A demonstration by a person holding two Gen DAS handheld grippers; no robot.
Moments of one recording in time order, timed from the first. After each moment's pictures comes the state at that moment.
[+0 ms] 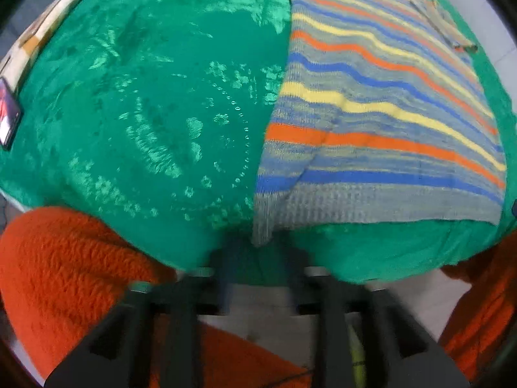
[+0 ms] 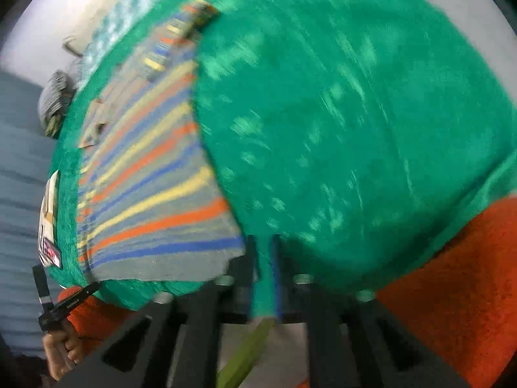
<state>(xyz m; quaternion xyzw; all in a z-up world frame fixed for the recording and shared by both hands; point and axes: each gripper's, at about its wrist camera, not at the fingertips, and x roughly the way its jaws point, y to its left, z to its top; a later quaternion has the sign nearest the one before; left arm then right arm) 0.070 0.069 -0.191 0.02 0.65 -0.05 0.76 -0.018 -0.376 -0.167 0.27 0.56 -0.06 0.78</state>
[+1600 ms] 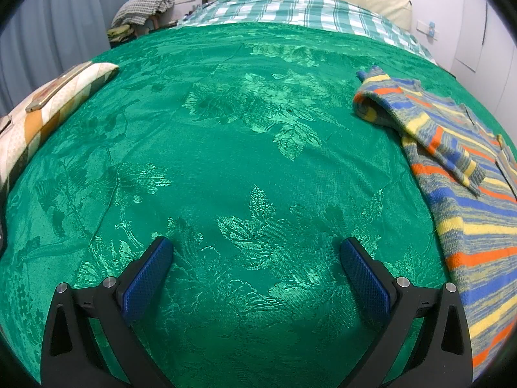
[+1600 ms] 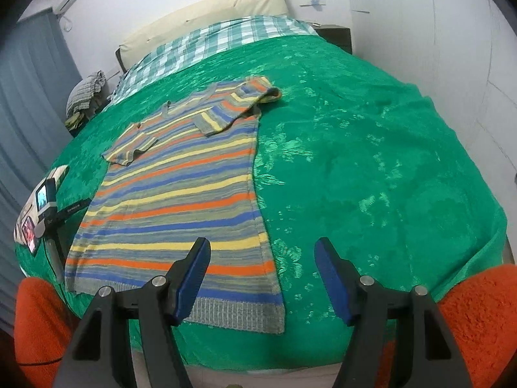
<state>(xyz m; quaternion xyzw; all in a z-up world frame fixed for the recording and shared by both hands) 0.243 0.134 -0.217 -0.01 0.43 0.01 0.90 -0.023 -0.325 -0.128 0.14 0.41 -0.07 0.90</state>
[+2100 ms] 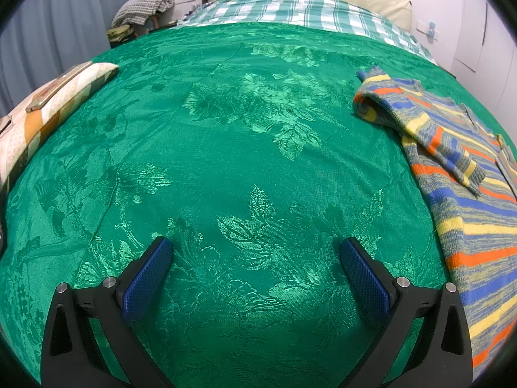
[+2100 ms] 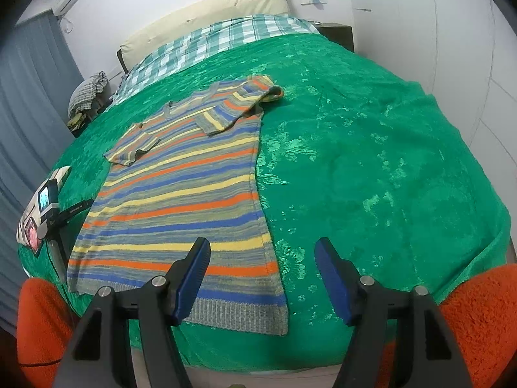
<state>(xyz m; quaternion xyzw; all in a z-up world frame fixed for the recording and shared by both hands) 0.243 0.134 -0.218 -0.01 0.43 0.01 0.90 -0.020 -0.323 -0.130 0.15 0.41 -0.06 0.90</state>
